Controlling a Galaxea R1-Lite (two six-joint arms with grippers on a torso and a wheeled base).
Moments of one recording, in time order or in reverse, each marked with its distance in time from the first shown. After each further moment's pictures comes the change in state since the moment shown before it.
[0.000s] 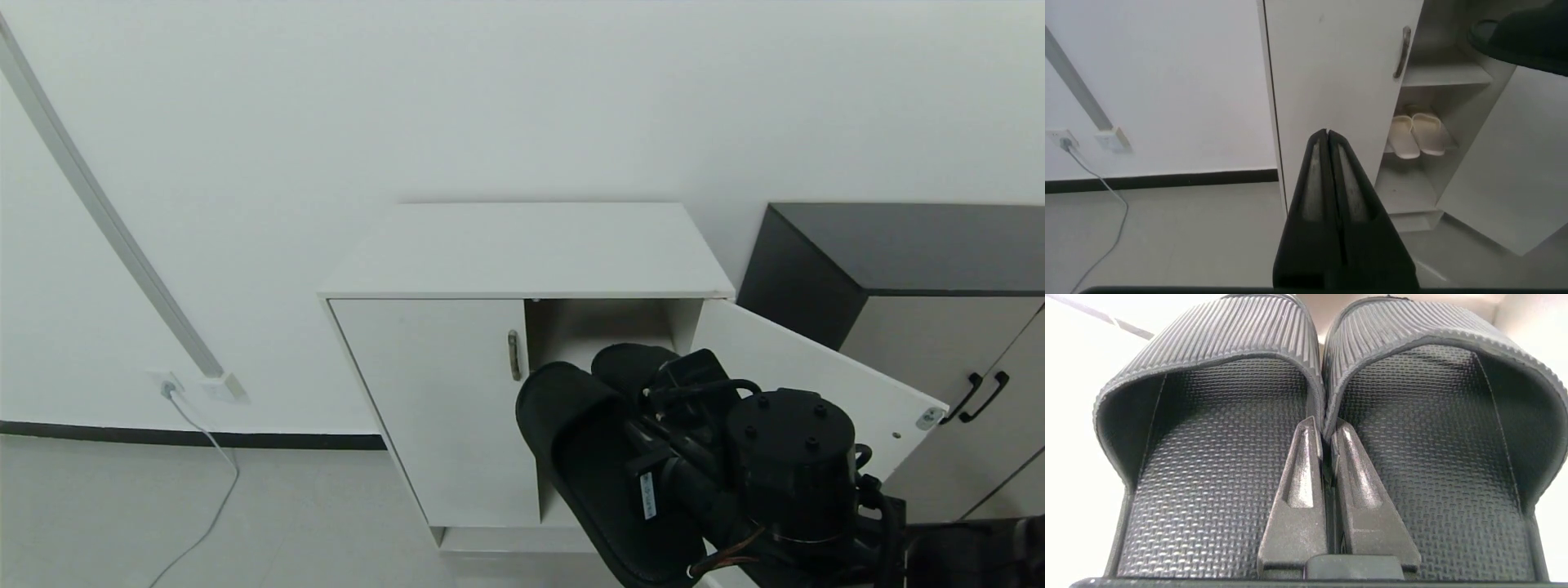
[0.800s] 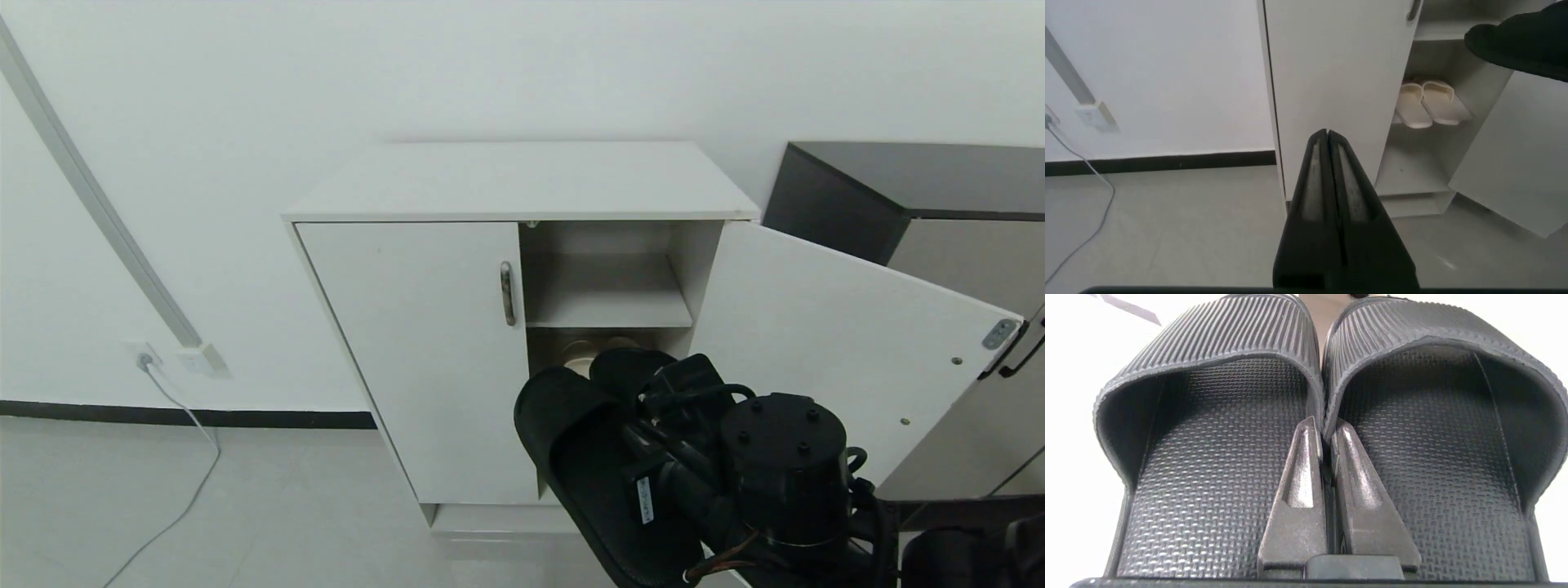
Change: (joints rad) left arm 0.000 0.000 0.000 0.000 0.000 0.000; right arm 0.004 0.012 0.000 0.000 0.001 0.000
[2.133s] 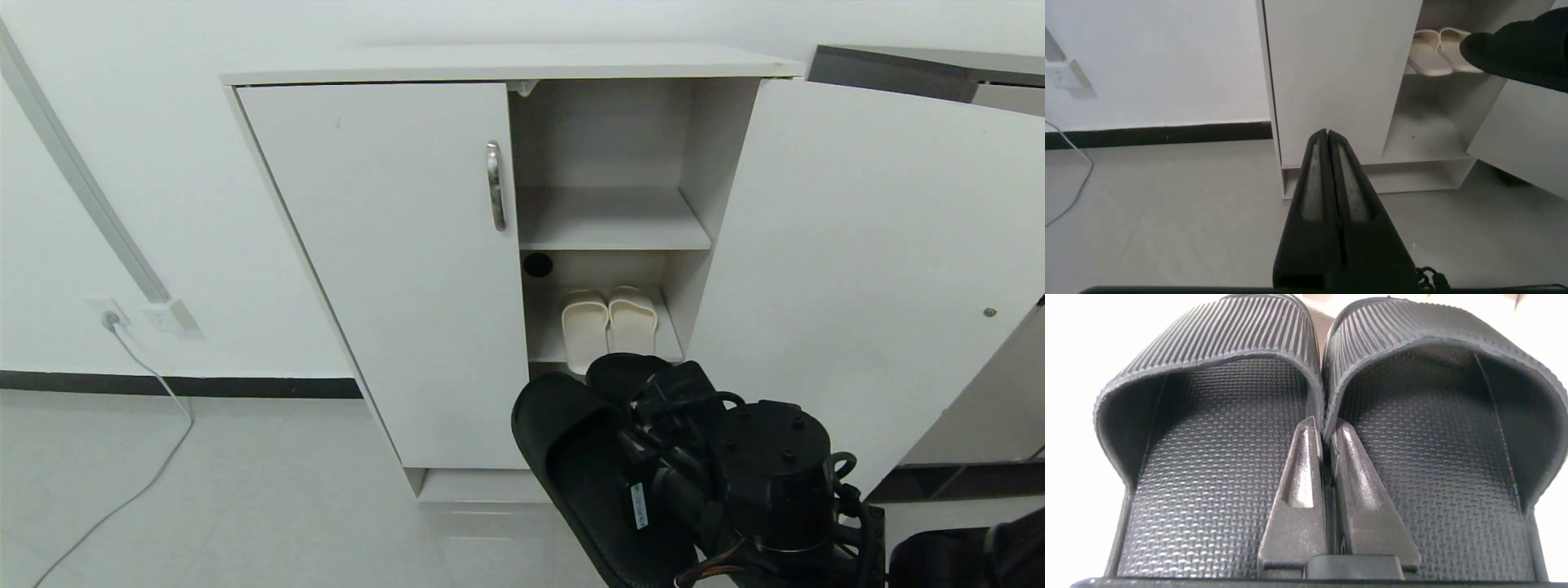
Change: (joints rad) left arm 0.000 0.000 0.000 0.001 0.000 -0.001; right arm 0.006 0.026 0.002 -0.021 -0.003 0.001
